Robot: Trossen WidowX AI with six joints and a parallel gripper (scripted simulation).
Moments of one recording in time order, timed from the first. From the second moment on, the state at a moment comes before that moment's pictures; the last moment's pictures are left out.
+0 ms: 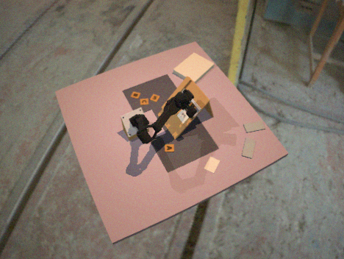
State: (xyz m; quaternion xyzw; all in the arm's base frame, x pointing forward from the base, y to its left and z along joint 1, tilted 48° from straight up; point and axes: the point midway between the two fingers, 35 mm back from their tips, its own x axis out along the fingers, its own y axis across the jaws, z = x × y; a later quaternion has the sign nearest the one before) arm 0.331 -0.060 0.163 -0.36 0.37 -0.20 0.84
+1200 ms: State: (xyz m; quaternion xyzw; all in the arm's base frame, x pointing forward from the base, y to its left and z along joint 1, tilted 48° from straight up) arm 0.333 -0.039 0.140 -0.36 0.37 -0.20 0.84
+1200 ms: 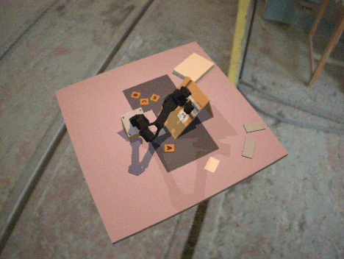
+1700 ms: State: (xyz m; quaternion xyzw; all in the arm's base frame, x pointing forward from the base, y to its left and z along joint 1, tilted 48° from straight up) arm 0.334 -0.031 0.131 -0.36 0.37 -0.20 0.84
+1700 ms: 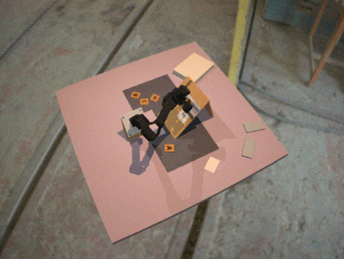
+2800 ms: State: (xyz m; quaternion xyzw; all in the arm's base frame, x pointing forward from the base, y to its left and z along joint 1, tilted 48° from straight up) arm 0.336 -0.014 0.112 -0.36 0.37 -0.20 0.84
